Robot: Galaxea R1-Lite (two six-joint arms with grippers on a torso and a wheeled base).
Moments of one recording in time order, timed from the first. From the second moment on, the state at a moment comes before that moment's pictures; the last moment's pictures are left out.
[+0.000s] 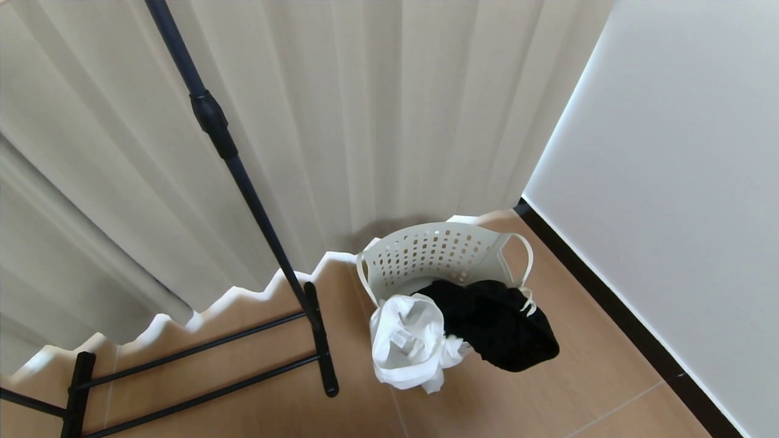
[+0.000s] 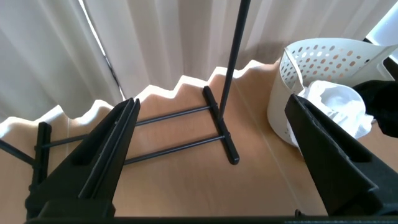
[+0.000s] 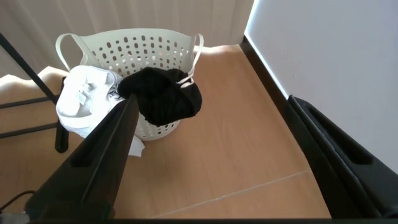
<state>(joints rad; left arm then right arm) 0.00 0.00 0.00 -0.01 0.07 -0.02 0.00 0.00 0.00 0.00 0.04 -0.02</state>
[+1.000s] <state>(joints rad) 0.00 0.00 0.00 -0.01 0.07 -0.02 0.00 0.00 0.00 0.01 0.04 -0.03</state>
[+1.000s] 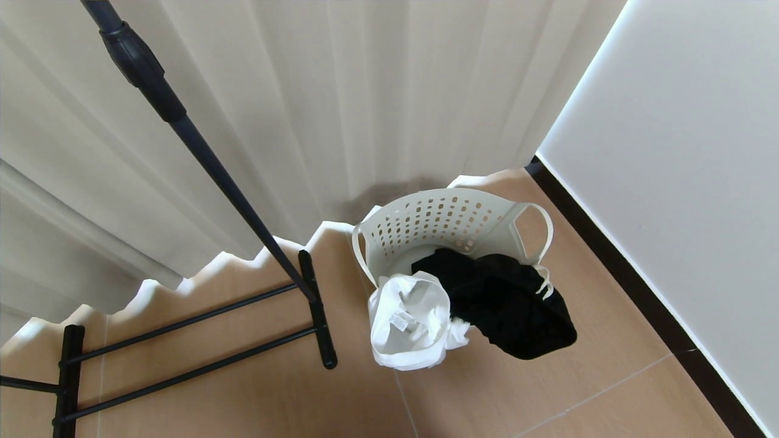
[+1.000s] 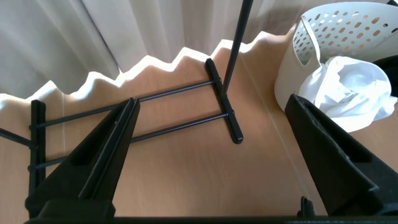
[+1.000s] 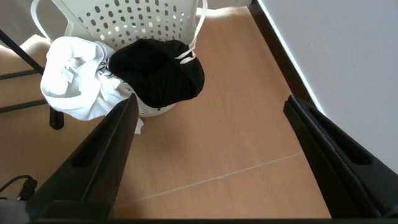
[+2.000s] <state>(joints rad) 0.00 0.00 0.00 -0.01 0.07 -0.02 0.19 0.40 -0.09 0.02 0.05 -0.20</state>
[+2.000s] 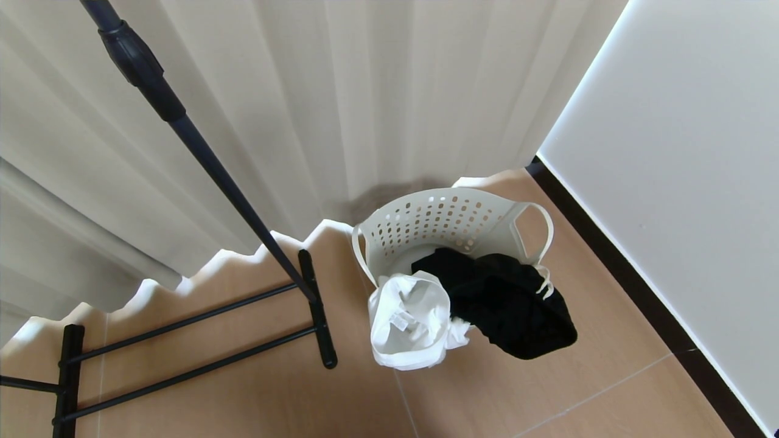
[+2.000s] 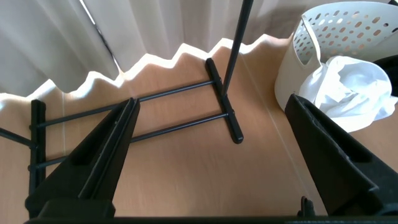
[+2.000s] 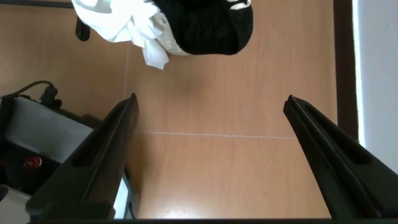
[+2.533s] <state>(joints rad) 0.00 0.00 0.00 -0.01 0.07 -0.02 0.39 0.83 -0.21 -0.16 0.01 -0.26</state>
